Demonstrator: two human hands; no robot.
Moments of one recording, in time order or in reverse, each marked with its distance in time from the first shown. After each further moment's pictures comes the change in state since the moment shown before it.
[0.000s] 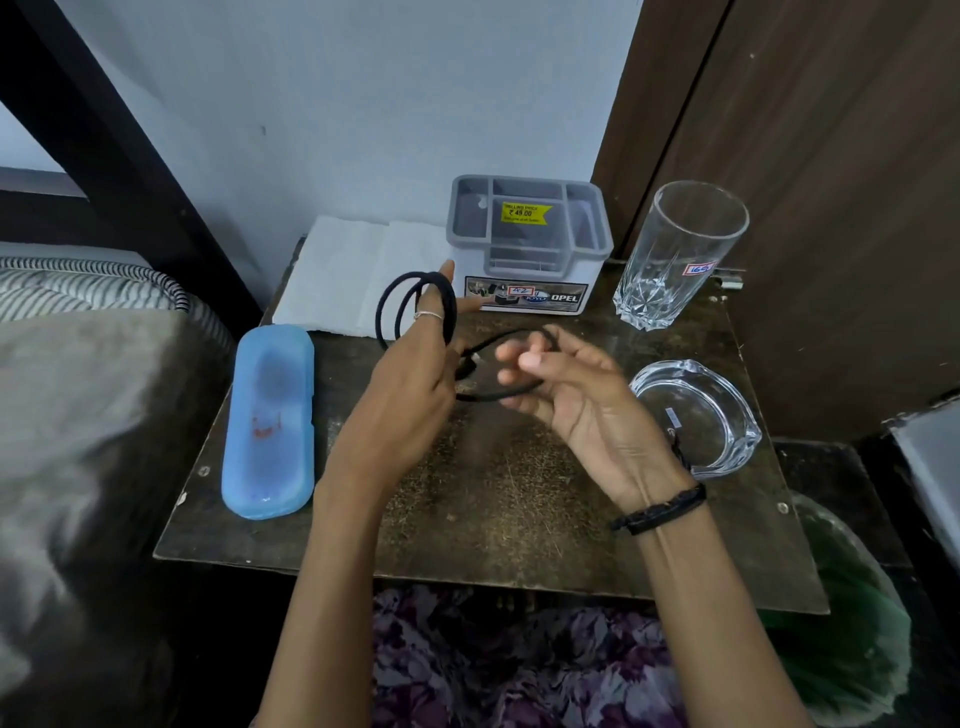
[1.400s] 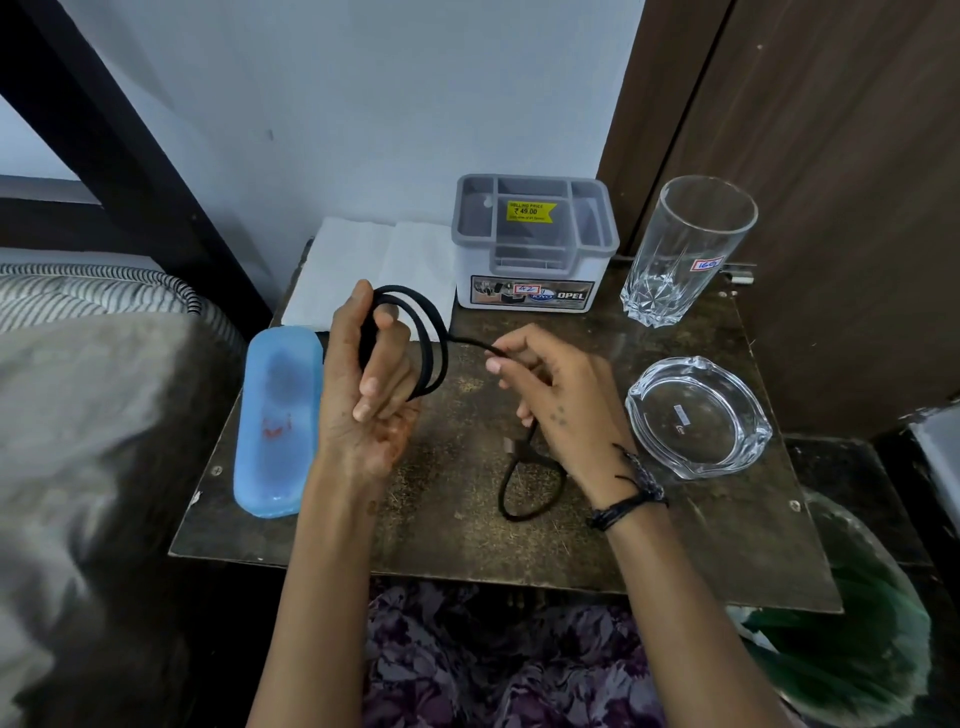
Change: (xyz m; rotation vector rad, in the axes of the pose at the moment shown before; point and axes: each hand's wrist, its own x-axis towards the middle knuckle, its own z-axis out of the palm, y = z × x) left_hand 0.001 -0.009 -0.014 -1.612 0.074 -0.173; right_hand 0.010 0.018 0.005 -1.082 0.274 -0.311
